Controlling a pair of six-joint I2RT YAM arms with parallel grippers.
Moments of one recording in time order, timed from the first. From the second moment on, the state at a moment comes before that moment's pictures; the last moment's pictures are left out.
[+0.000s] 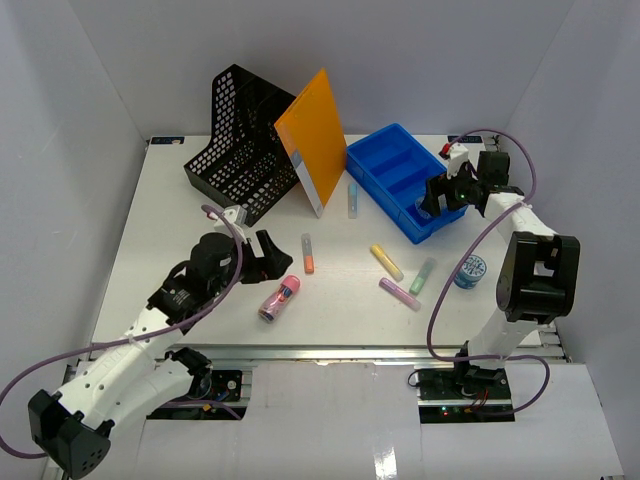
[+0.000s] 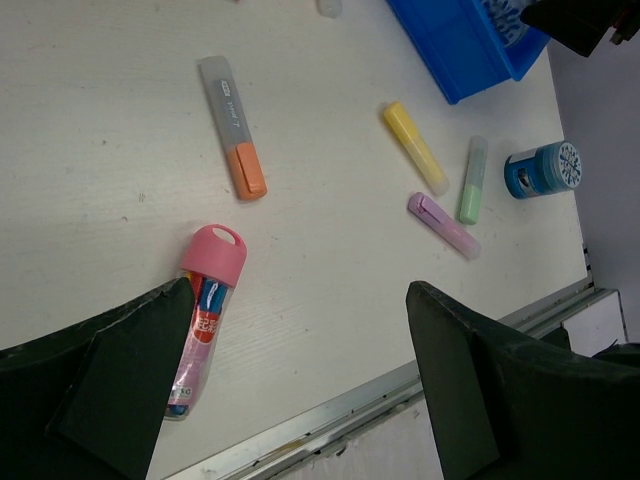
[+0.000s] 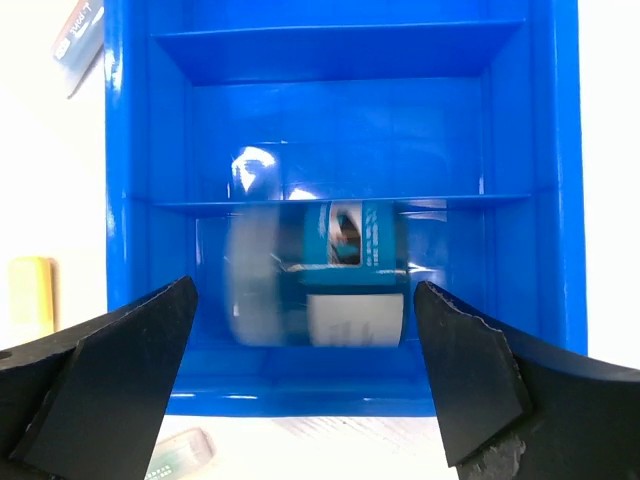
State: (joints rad) left arm -0.60 0.79 0.69 -0.35 -0.02 -0.65; right arm -0.07 1.71 1.21 -0.25 -0.54 -0.43
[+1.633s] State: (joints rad) left arm -0.60 0.80 0.41 -0.09 0.29 -0.73; right arm -0.16 1.40 0.93 -0.68 -0.14 -0.56
